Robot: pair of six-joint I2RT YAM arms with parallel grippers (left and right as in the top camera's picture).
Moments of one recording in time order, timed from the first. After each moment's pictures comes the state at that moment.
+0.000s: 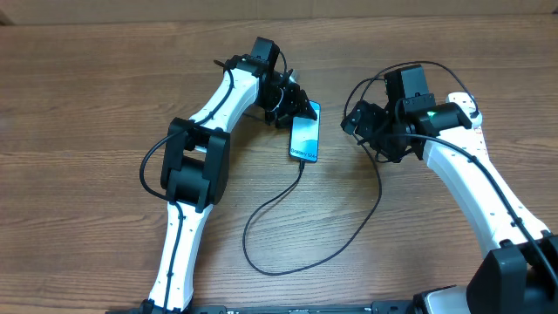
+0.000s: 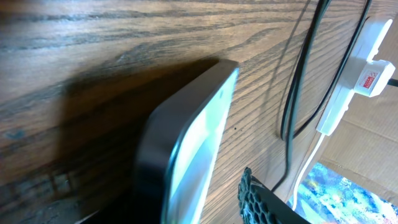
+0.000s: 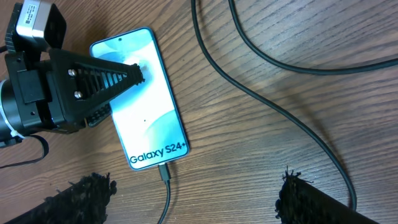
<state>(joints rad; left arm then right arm) -0.35 2.55 2.10 -0.91 0.76 -0.48 0.22 1.59 1.25 -0.81 -0.20 0.73</state>
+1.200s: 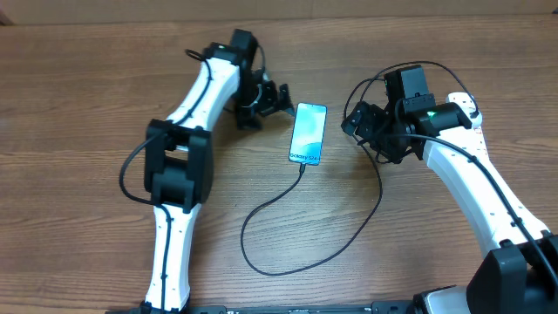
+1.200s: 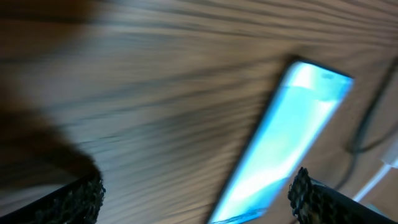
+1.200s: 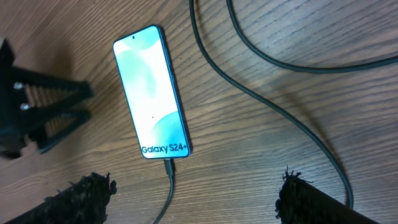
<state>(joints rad) -0.25 2.48 2.12 -1.14 0.50 -0.43 0.22 1.59 1.25 -0.81 -0.19 0.72</state>
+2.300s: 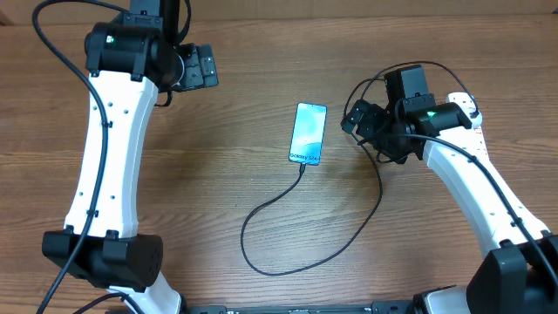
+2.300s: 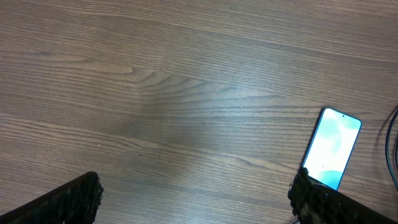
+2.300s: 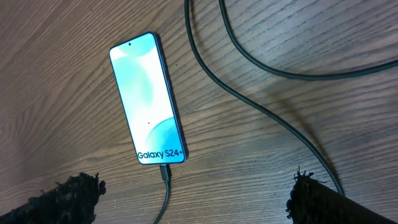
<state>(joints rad) -0.15 1.84 2.09 -1.36 -0.10 -0.34 0.22 1.59 1.25 -0.81 -0.17 0.72</state>
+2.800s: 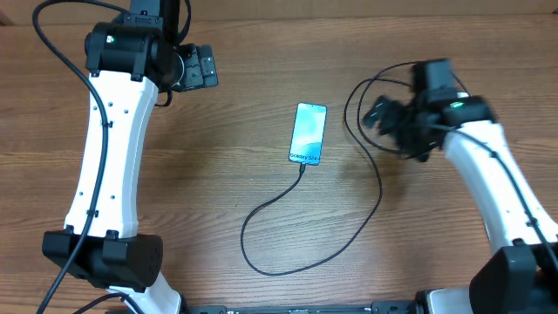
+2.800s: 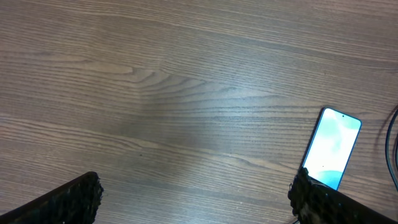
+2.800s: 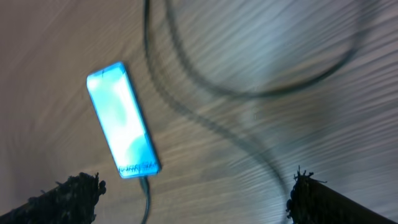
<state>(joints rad) -0.15 1.84 2.09 -1.36 -0.10 -0.34 0.07 1.59 1.33 -0.94 -0.17 0.64</state>
